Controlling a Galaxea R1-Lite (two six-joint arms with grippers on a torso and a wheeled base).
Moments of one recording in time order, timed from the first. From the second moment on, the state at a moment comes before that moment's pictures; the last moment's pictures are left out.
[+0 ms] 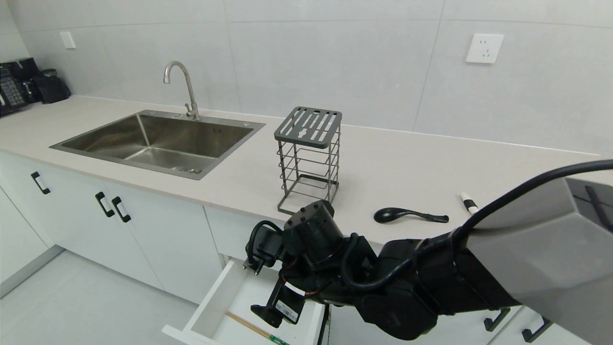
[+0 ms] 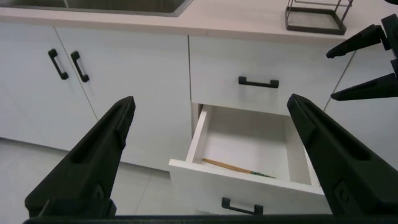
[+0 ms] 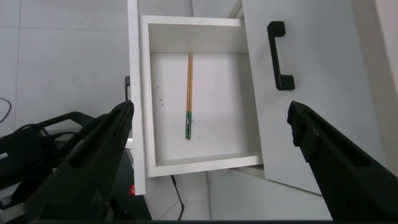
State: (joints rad) left arm 0.00 0.00 0.00 0.00 -0.10 0.02; right arm 0.98 2.20 -1.21 -0.28 0.04 -0.28
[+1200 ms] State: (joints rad) left arm 0.00 0.00 0.00 0.00 -0.10 0.02; right arm 0.92 2.24 -1.17 -0.19 0.22 -0.19
